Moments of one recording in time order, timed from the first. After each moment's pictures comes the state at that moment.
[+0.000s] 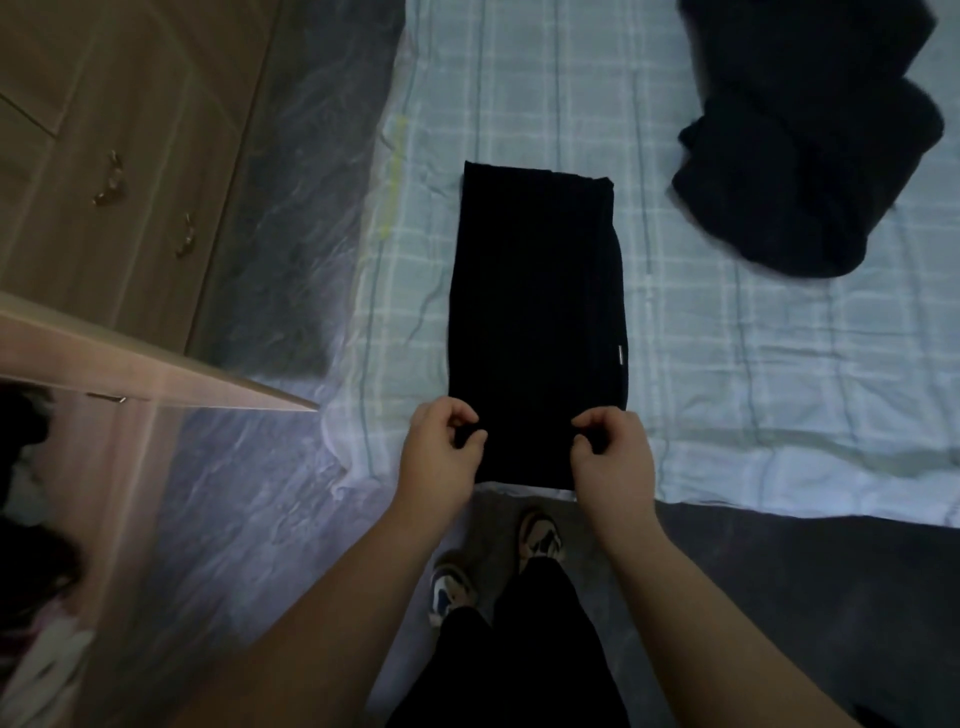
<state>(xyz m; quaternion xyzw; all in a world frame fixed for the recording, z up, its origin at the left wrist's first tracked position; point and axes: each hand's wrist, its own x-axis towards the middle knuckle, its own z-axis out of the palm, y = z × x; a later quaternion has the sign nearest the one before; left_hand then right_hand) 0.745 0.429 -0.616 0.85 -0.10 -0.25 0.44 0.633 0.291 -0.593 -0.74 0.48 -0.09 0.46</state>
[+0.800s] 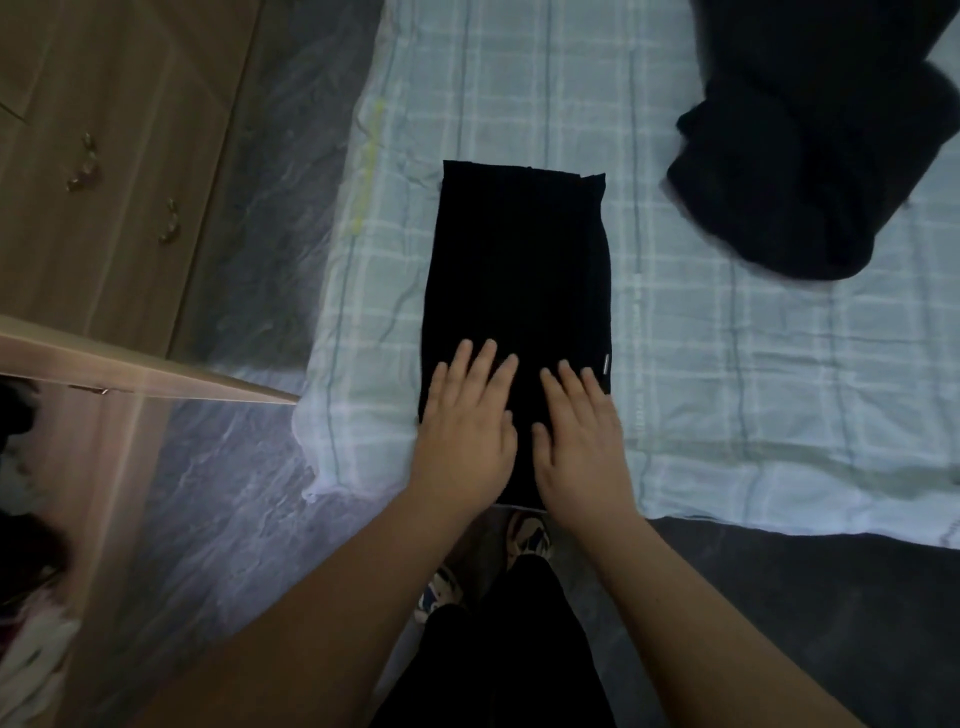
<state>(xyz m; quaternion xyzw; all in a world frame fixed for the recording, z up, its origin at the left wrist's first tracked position) 0.741 0.367 -0.625 0.90 -0.38 -0.11 0.20 0.638 0.259 -0.634 -0.92 0.29 -0.02 0.27</state>
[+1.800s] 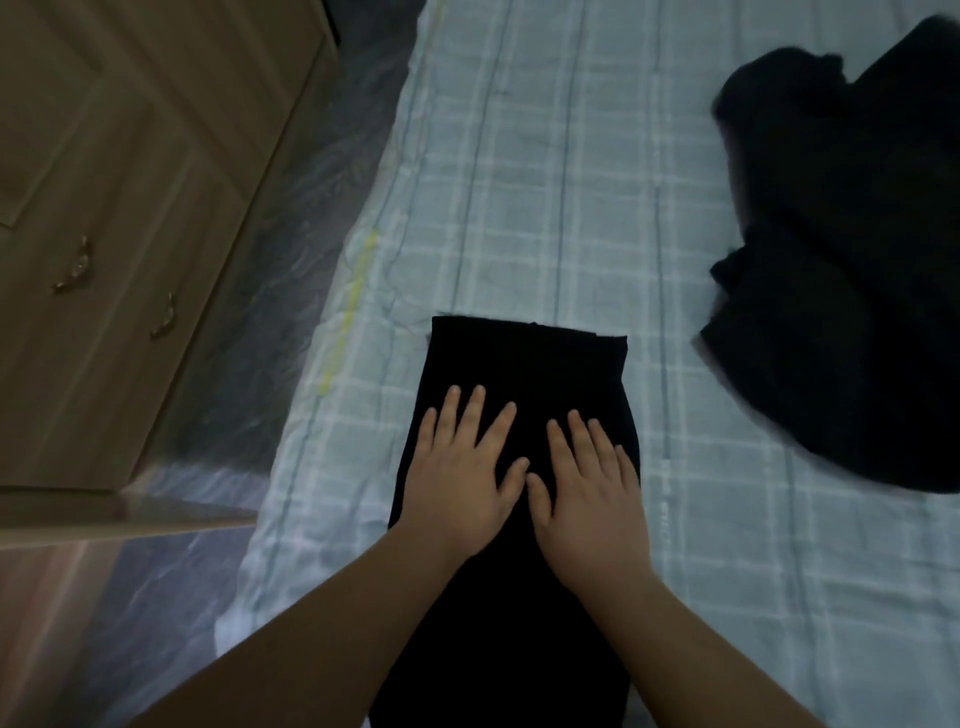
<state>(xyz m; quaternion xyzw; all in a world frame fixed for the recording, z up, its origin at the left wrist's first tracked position) 0.888 0.254 -0.702 0.92 -0.37 -0.10 0.08 0.775 0.135 -0.701 -0.95 0.26 0.02 0.15</state>
